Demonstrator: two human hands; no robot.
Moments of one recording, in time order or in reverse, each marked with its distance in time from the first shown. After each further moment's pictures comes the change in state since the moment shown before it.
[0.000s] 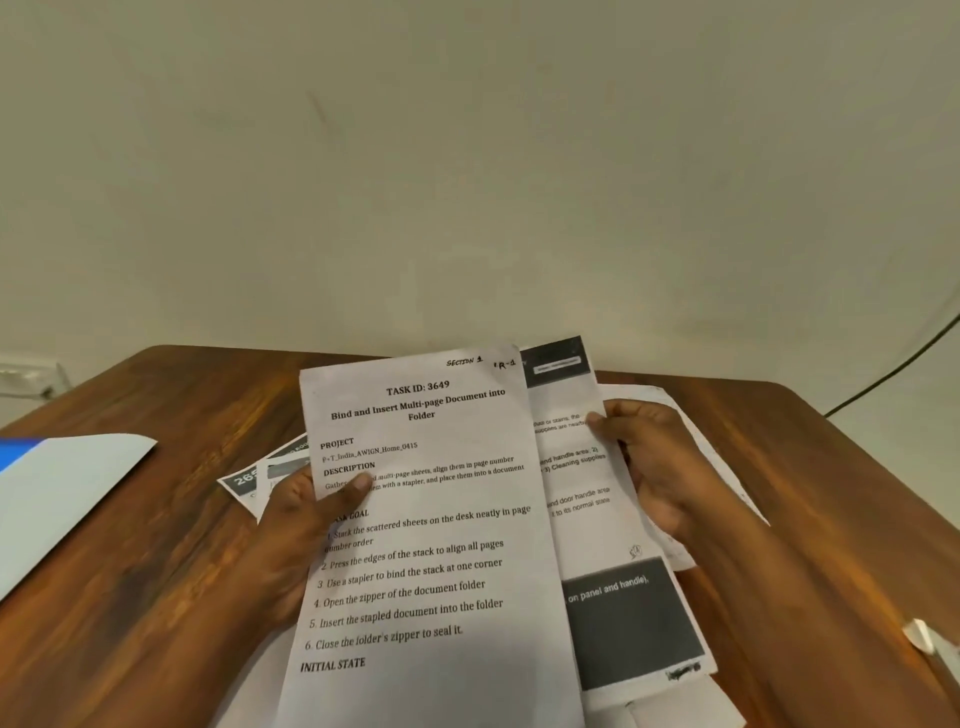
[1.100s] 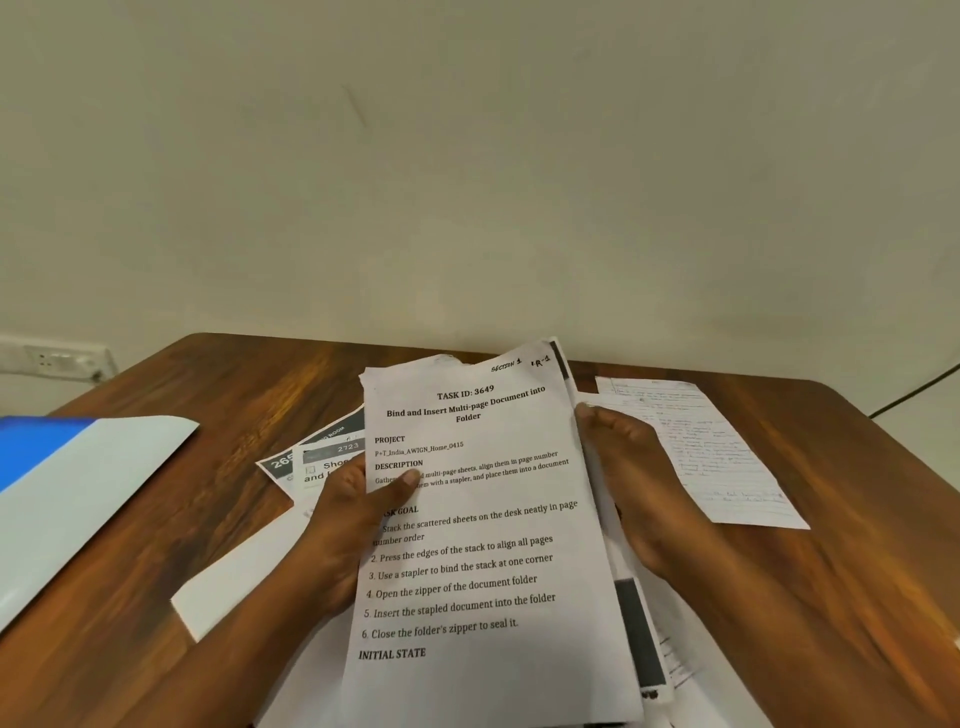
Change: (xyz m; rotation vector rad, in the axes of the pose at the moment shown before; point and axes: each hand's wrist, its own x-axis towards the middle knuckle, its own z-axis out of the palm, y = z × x) left_hand -0.008 -0.003 0.015 0.071 0.040 -0.067; right_hand -0.030 0.020 0.050 -0.077 -0.037 -0.092
